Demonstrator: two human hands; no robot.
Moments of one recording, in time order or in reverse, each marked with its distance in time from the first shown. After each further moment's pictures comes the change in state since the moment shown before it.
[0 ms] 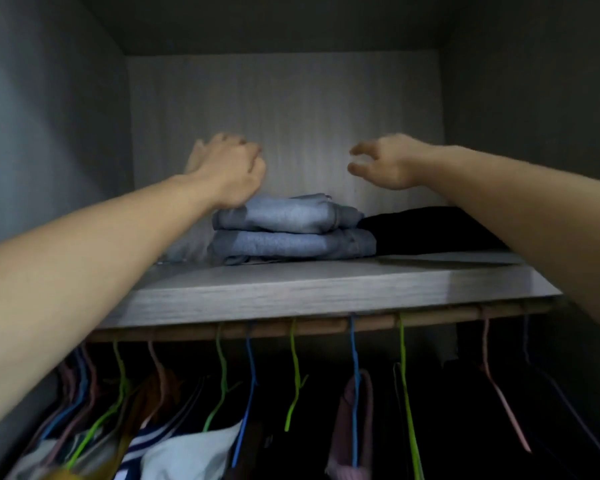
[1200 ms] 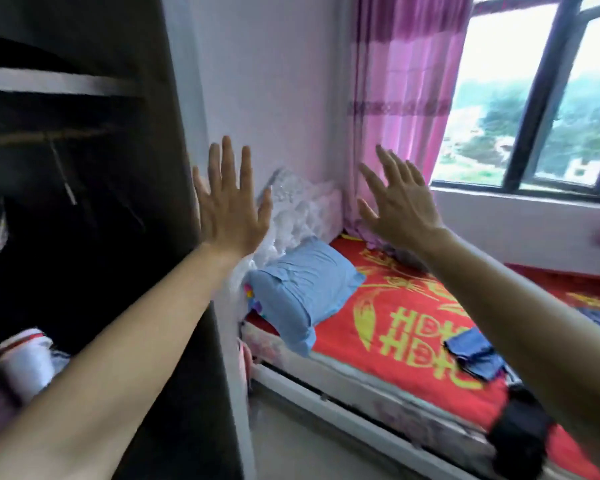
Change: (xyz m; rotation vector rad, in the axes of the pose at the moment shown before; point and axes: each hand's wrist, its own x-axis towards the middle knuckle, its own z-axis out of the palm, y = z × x) left_hand -0.386 0.484 -0.168 -0.925 0.084 0.362; right_hand -0.725 0.143 -0.175 -0.718 -0.060 0.604
